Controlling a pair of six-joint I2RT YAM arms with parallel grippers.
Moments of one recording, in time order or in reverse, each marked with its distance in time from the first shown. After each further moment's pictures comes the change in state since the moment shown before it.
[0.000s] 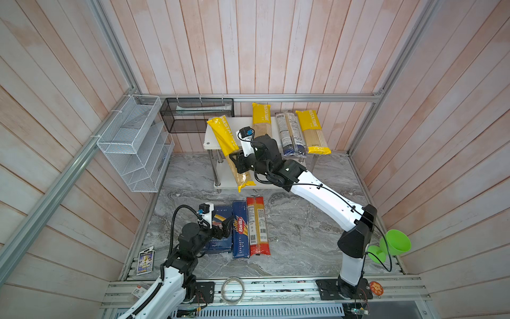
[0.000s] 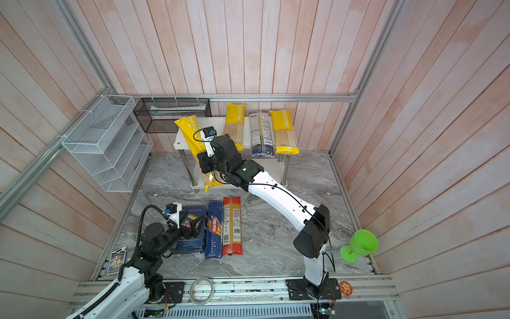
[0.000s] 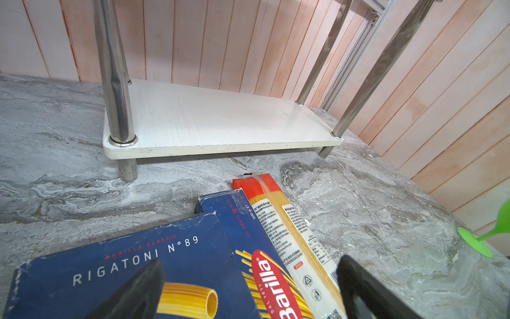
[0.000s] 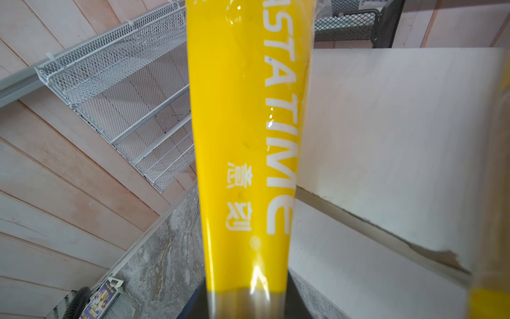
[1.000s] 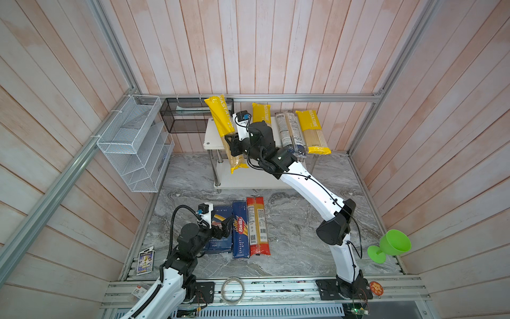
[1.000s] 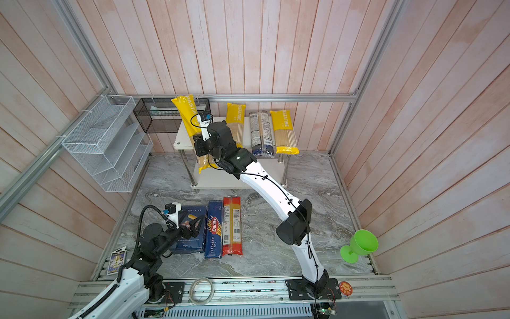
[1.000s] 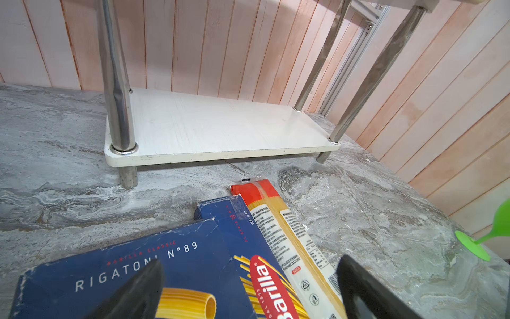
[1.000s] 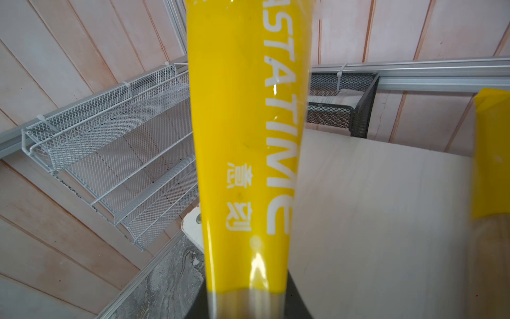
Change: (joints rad) left arm 0.000 -0.020 0.000 0.000 -0.001 0.000; right arm -0.044 0.227 0.364 0.013 0.037 -0.049
